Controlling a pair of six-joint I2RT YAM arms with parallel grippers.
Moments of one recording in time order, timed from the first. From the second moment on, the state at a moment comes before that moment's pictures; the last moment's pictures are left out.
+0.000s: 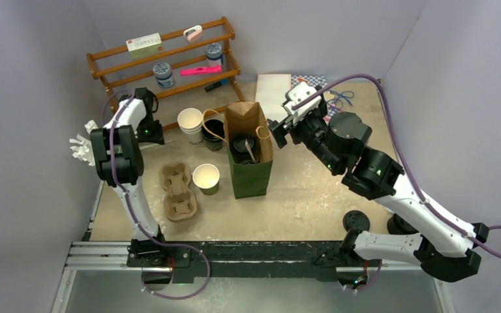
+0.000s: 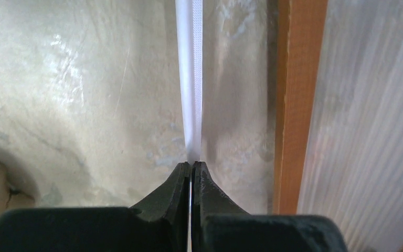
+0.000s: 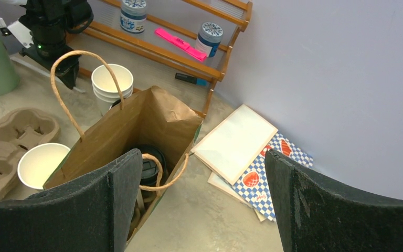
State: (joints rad) left arm 0.15 2.09 1.64 -1.03 -0.19 -1.68; right arm 0.96 1.09 1.42 -0.39 0.37 -0.30
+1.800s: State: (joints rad) left arm -0.46 1.10 1.39 -0.35 0.24 -0.51; right arm 0.96 1.09 1.45 -0.55 0.49 0.15
